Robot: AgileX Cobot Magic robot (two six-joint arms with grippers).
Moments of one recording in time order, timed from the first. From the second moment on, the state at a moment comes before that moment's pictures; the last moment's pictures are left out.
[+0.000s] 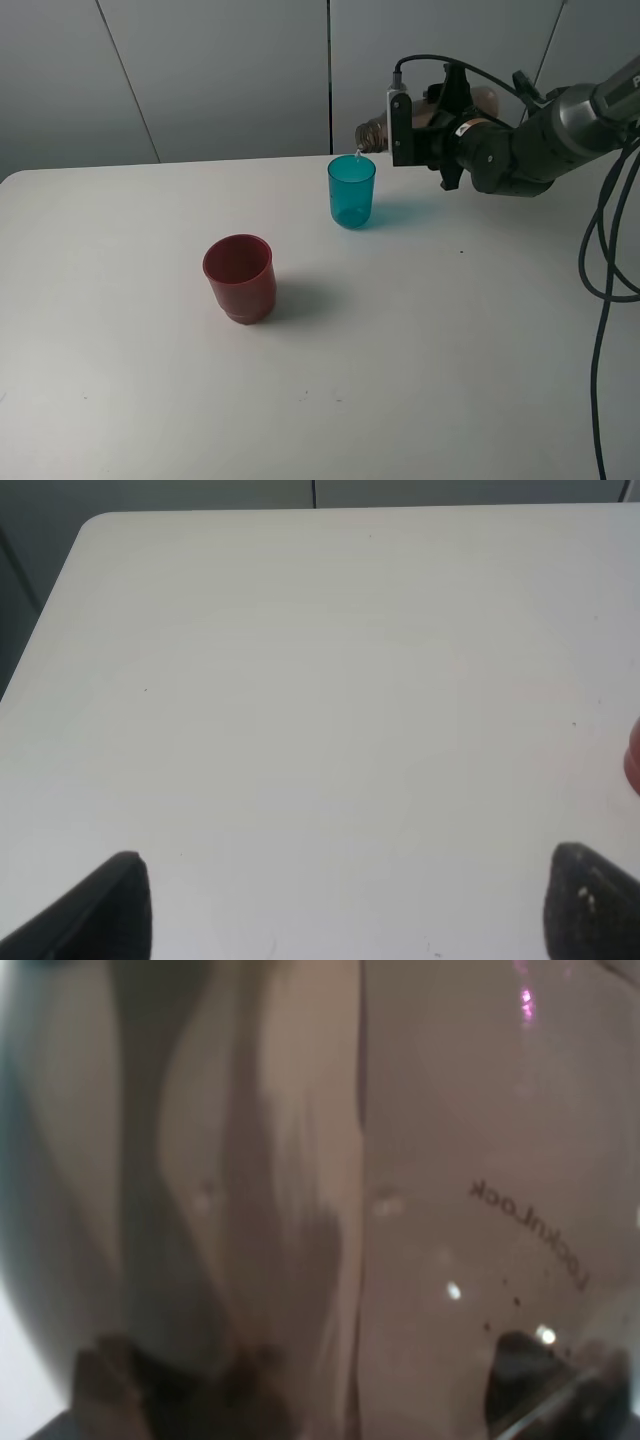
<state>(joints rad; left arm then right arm) 0.03 0.00 -0.51 0.02 1.09 -0.02 0.32 2.10 -1.02 0.31 -0.72 -1.80</state>
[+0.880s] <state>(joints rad) 0.03 0.00 -0.51 0.02 1.09 -0.02 0.32 2.10 -1.02 0.31 -0.73 -1.93</state>
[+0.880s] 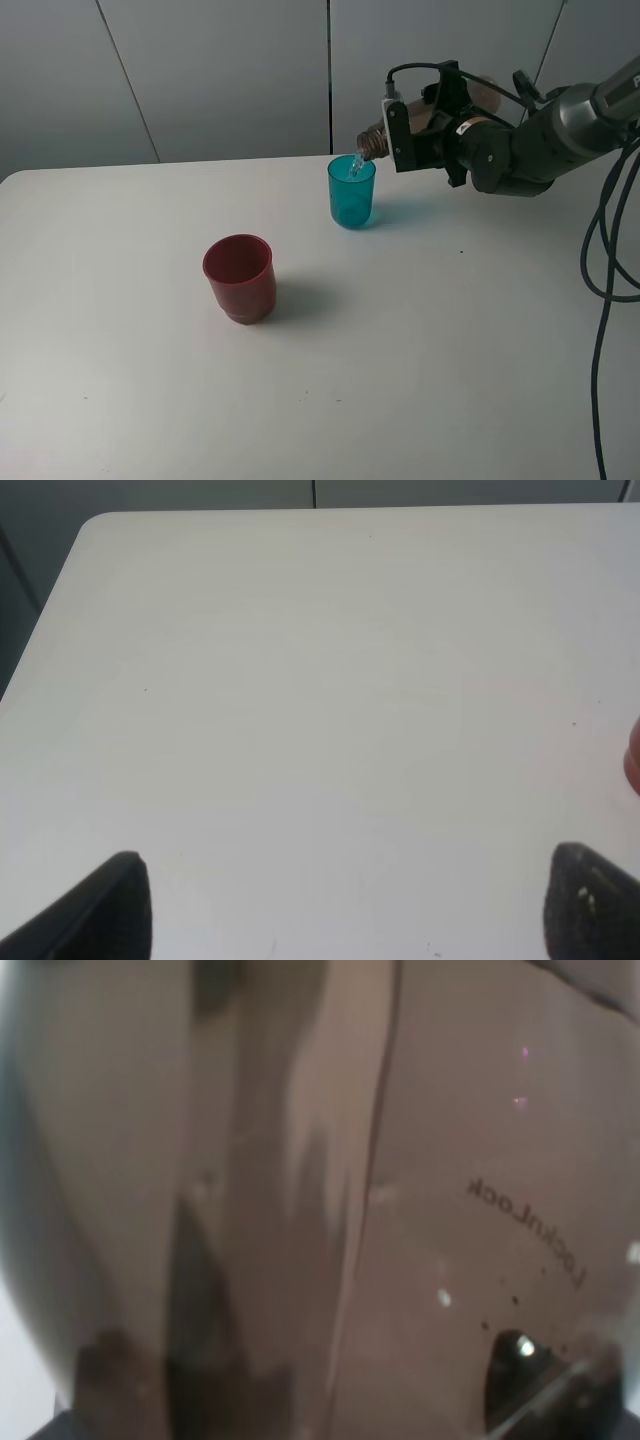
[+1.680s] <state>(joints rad) 0.03 0.00 -0.51 0.02 1.09 -0.02 0.32 2.10 -1.02 0.31 -0.75 -1.95</state>
